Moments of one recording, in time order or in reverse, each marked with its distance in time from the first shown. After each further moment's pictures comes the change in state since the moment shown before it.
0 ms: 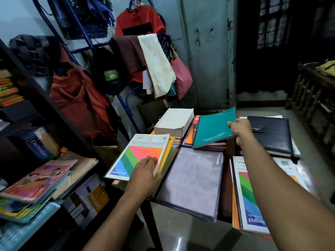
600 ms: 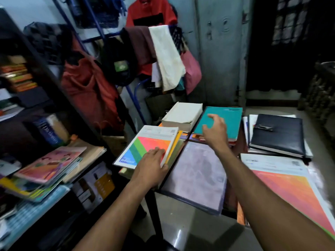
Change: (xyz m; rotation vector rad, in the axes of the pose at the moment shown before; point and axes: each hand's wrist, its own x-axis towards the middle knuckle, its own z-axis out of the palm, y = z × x) left_hand -0.001 0.001 -0.004 0.046 0.001 0.066; right_hand -0.109 -0.001 0.068 -0.396 -0.075 -0.451
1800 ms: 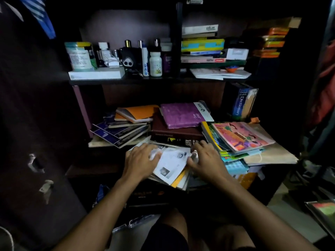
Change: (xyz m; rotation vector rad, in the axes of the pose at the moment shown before) left_hand -0.359 -0.370 -0.097 0.034 0.428 -1.033; right_hand -0.366 -0.259 0.340 -0.137 -1.011 -1.107
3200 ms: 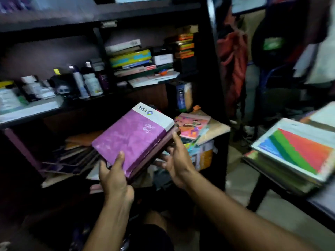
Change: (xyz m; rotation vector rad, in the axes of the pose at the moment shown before) left_hand -0.056 0.106 -0.034 -1.605 0.314 -0.368; right_hand -0.055 -0.041 -0.048 1.767 0.262 0.614
